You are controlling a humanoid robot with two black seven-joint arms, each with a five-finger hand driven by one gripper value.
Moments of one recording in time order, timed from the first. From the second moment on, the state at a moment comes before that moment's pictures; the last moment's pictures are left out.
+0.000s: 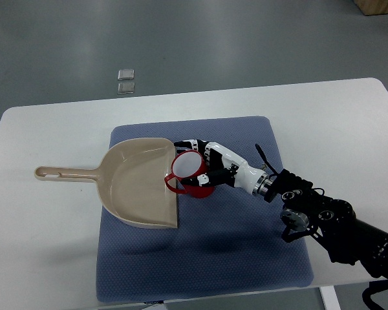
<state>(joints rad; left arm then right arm) 0.01 0.00 -0.07 -0.17 0.08 -0.05 0.11 0.63 0.00 0.53 0.63 -0.80 0.36 0.59</state>
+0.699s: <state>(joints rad) 0.01 0.00 -0.07 -0.17 0.08 -0.05 0.11 0.63 0.00 0.54 0.63 -0.80 0.36 0.60</state>
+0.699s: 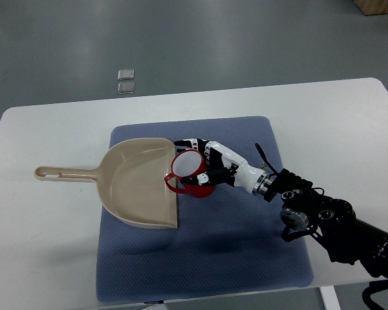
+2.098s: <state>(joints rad) 0.01 0.00 -0.07 -0.19 0.08 -0.05 0.11 0.72 -0.11 0.70 0.59 -0.24 0.38 0.60</state>
